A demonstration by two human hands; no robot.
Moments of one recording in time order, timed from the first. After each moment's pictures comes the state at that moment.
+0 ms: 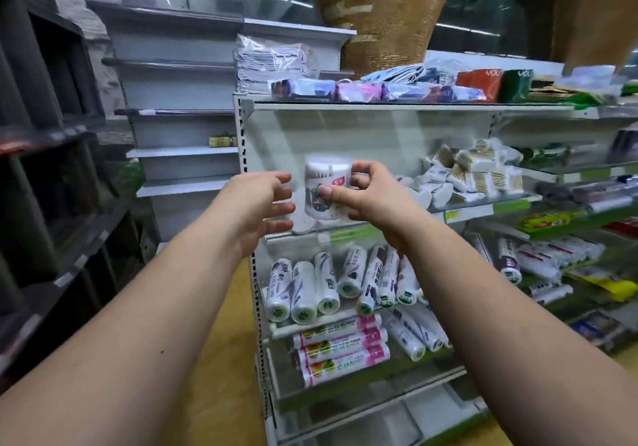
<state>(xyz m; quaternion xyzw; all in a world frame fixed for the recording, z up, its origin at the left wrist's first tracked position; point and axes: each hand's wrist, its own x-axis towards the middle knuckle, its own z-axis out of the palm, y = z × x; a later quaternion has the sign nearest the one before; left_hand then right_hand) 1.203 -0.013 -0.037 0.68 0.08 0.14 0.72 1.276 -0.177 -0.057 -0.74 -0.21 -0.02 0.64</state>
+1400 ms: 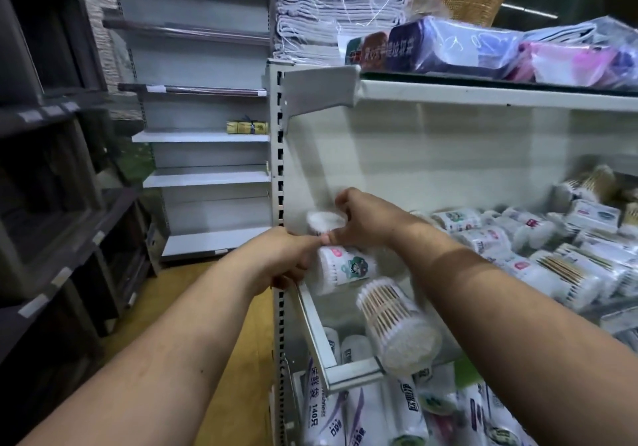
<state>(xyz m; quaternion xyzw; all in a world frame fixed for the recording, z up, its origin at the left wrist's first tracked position) 1.514 0.162 -0.114 0.80 0.13 -0.04 0.58 1.594 0.012 -0.079 -0.94 -0.25 0.02 0.22</state>
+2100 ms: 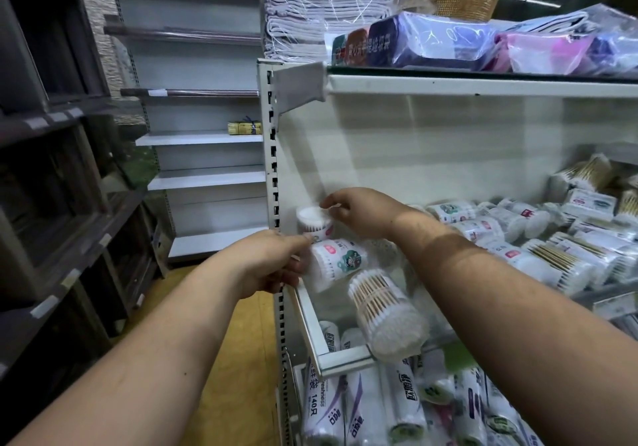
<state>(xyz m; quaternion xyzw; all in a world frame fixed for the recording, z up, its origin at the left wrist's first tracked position) 1.498 0.161 -0.113 0.79 0.14 -0.08 0.59 1.596 0.006 -0.078 -0.93 -0.31 0.00 0.18</state>
